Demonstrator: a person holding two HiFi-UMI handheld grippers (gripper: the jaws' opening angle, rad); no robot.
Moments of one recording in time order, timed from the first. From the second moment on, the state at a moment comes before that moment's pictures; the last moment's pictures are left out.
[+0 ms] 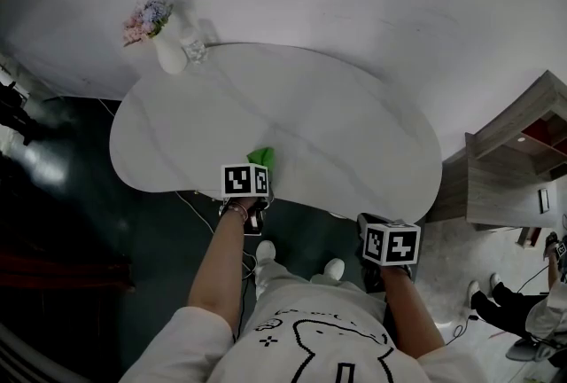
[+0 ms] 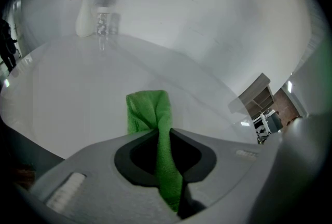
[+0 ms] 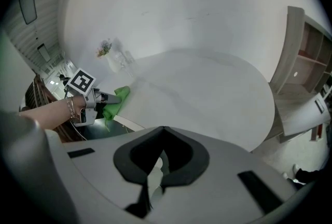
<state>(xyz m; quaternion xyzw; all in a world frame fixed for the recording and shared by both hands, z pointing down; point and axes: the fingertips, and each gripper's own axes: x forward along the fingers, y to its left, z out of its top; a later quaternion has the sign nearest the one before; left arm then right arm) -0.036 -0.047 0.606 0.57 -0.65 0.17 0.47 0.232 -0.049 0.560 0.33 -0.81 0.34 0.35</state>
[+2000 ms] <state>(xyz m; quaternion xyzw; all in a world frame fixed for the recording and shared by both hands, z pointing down) 0.177 -0.099 0.608 0.68 -0.52 0.26 0.45 0.339 -0.046 0.570 0.38 -0.78 0.37 0.33</state>
